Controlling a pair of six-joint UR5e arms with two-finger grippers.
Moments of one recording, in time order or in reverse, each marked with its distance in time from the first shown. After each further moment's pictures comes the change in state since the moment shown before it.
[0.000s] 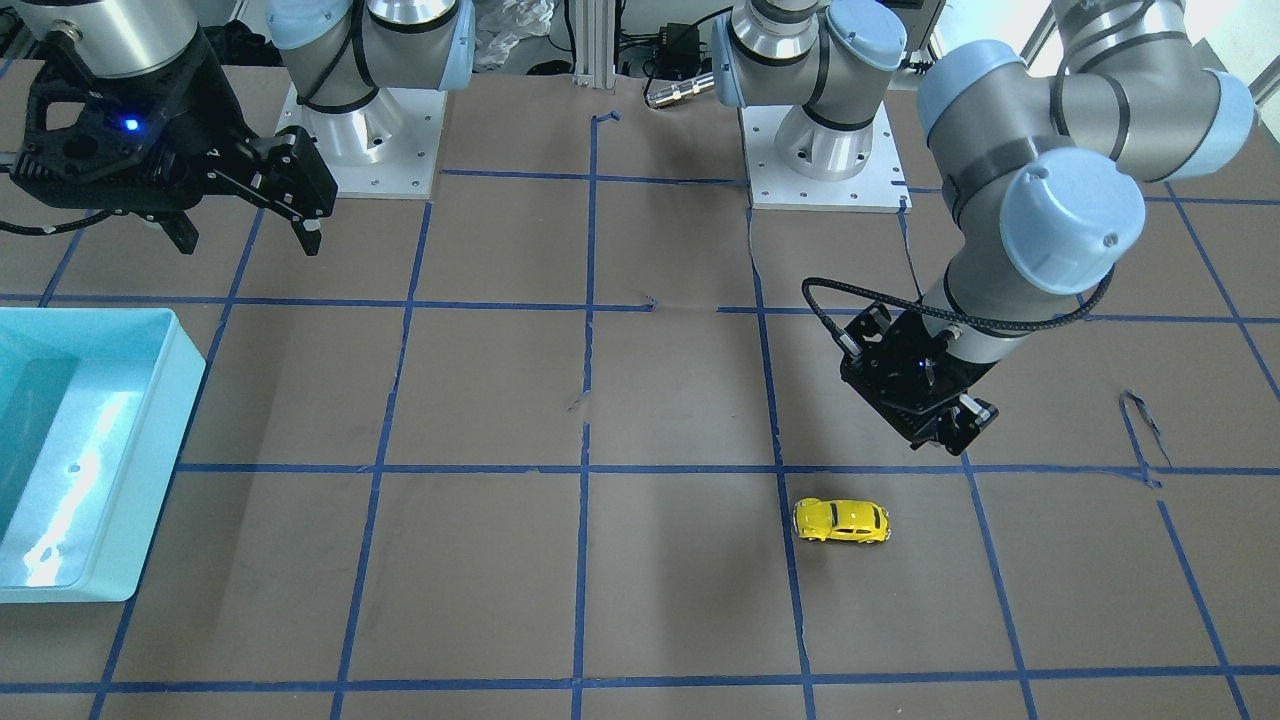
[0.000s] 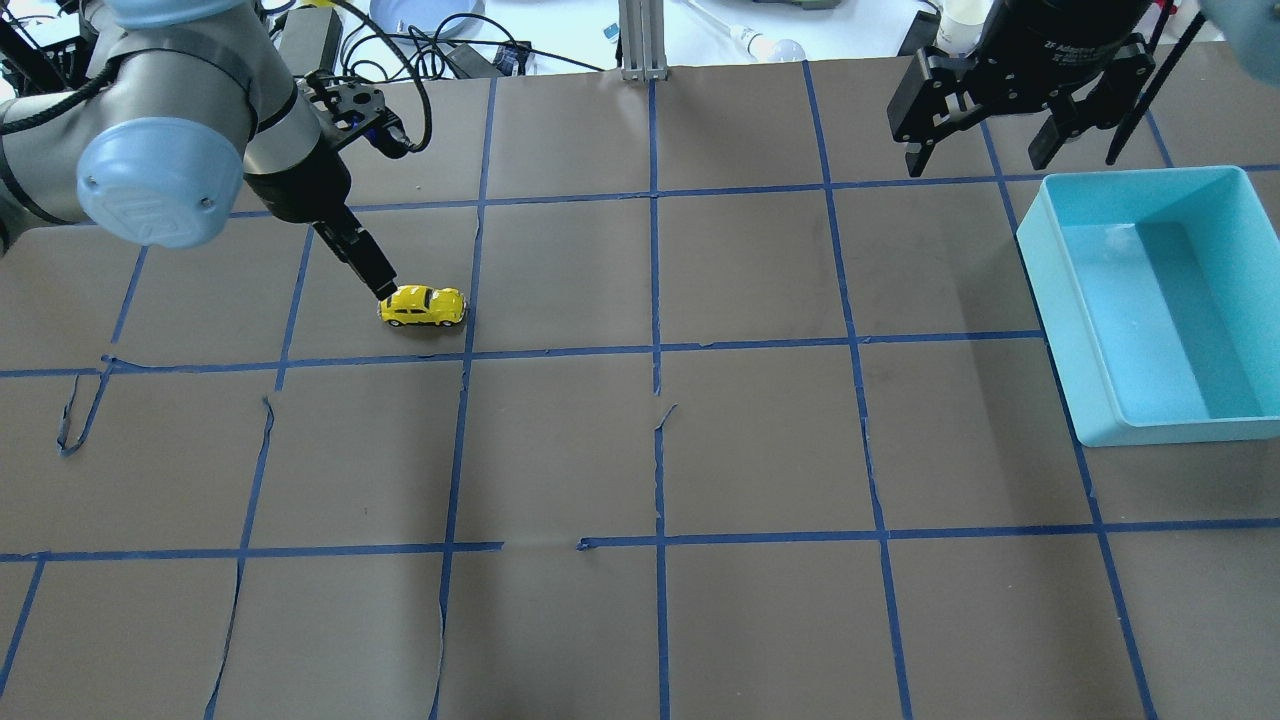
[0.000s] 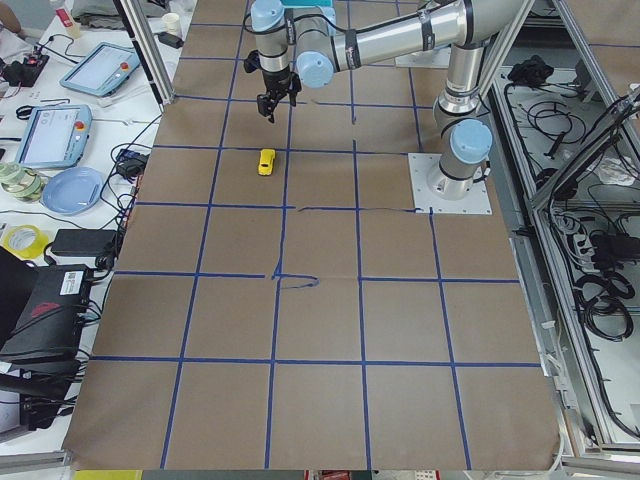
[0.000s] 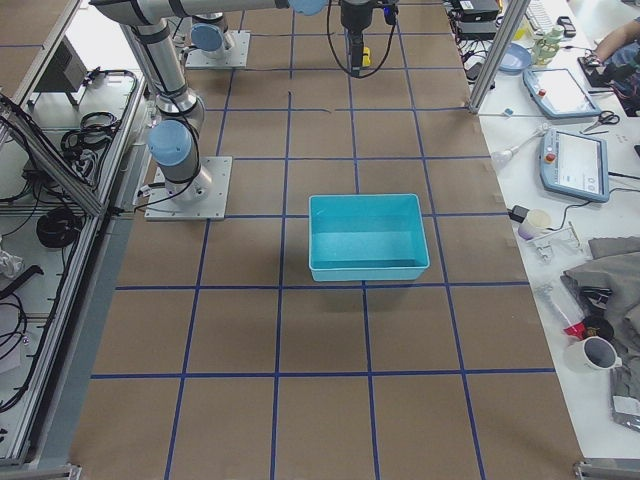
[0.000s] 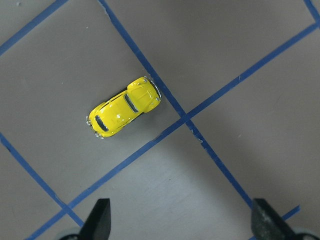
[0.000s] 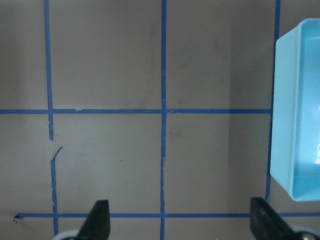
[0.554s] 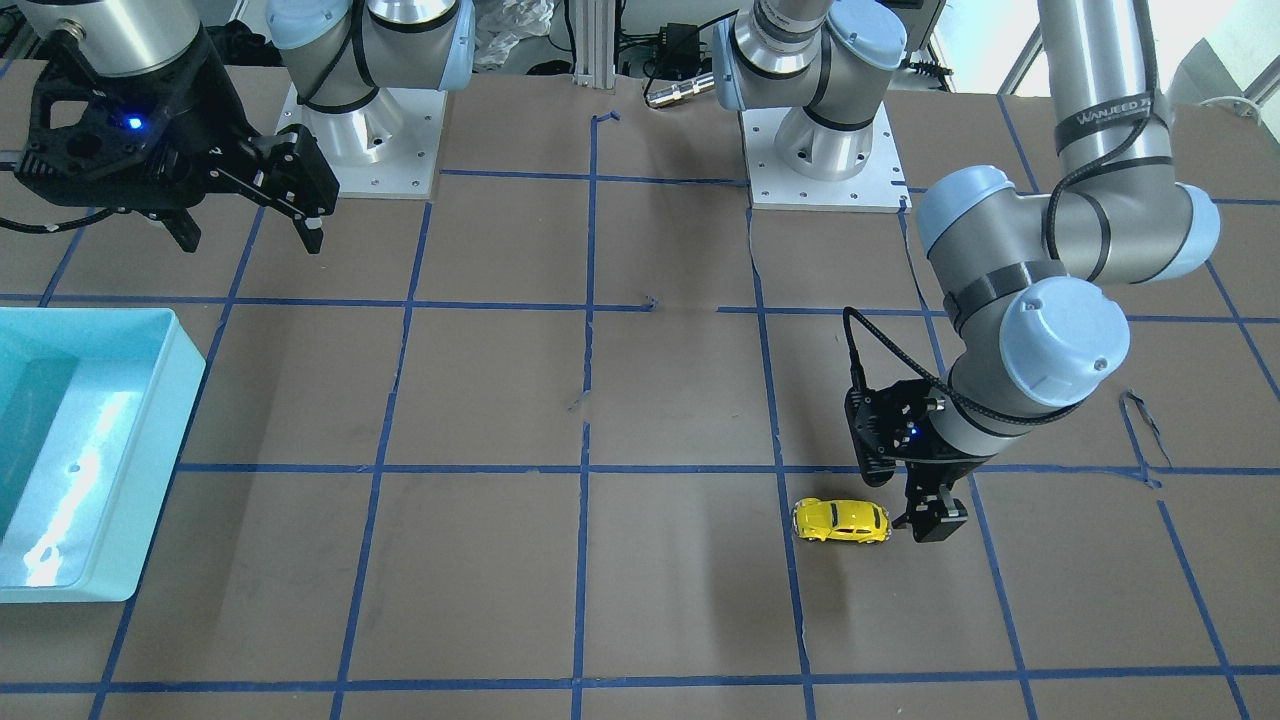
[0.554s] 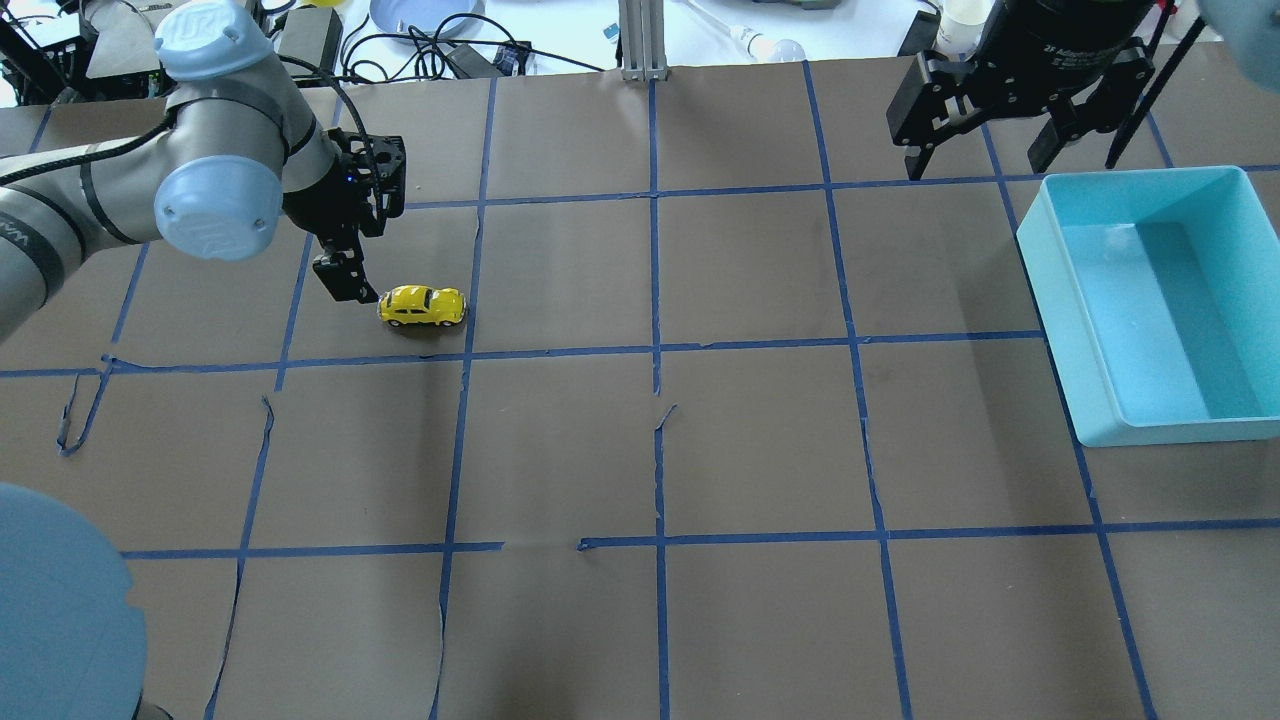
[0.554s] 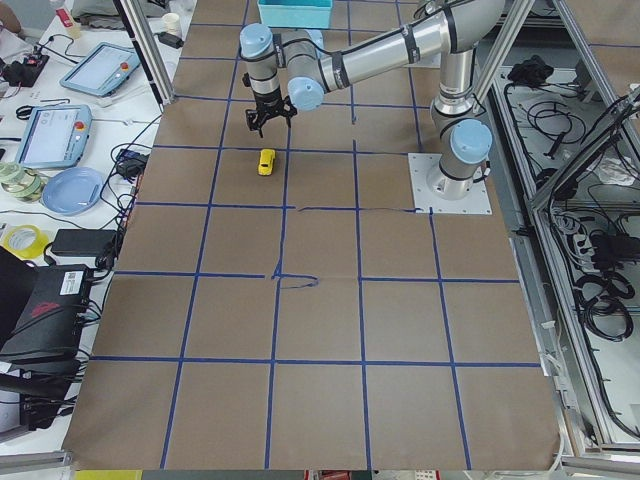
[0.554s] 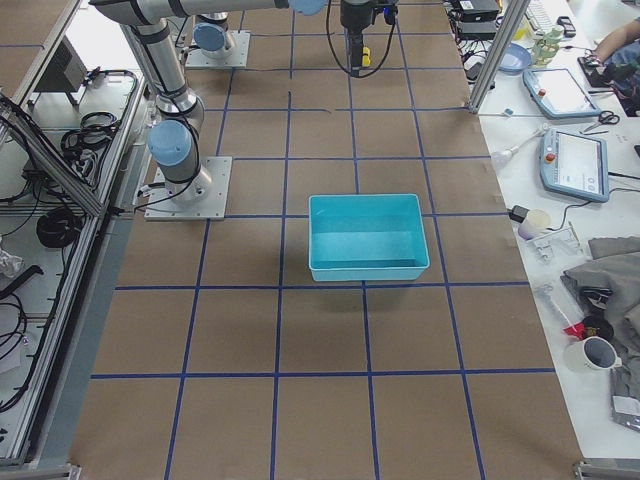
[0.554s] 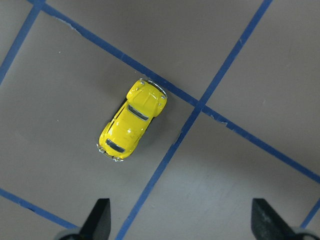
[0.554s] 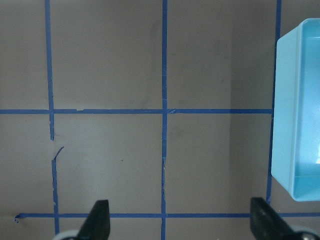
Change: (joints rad) left arm 0.025 -0.148 -0.008 0.195 -0.003 0.585; right arm 0.001 -0.007 0.013 -0.001 -0.001 0.000
